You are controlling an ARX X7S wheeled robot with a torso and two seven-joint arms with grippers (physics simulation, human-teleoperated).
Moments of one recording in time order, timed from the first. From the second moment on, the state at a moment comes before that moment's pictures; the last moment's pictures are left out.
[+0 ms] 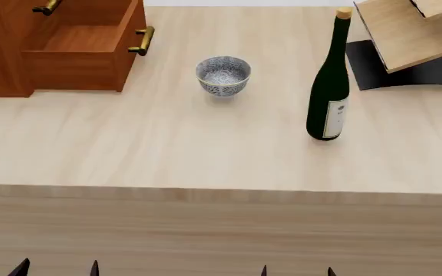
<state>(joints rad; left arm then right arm) 0.00 0.00 0.00 0.00 0.00 0.00 0.00 0.00 0.00 0.00 0.00 0.00 0.00 0.00</state>
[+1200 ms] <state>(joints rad) -0.21 -0.10 0.14 0.58 -0.09 -0.62 -0.13 0.30 0.20 -0.07 -0.61 0.12 0.87 0.08</state>
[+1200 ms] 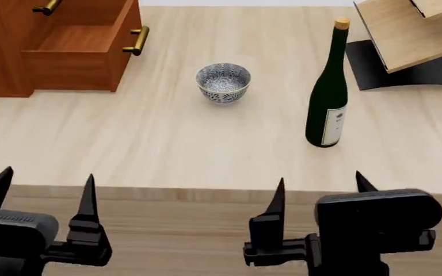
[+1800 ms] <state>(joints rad) -0.35 -0.13 0.18 0.70 -0.12 -0.79 -0.17 0.50 0.26 -0.07 -0.72 0.16 1.13 0.06</state>
